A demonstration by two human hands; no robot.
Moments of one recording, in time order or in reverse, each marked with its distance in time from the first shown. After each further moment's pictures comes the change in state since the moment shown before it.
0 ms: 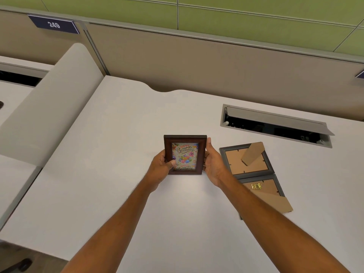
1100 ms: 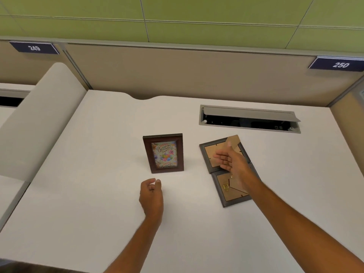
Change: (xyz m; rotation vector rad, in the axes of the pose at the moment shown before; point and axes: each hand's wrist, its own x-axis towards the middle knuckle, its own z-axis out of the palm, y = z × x) left_hand -0.096 -0.051 0.072 -0.094 0.611 -0.121; right_hand -0.059 -0.017 -0.145 -0.167 0.176 -0.102
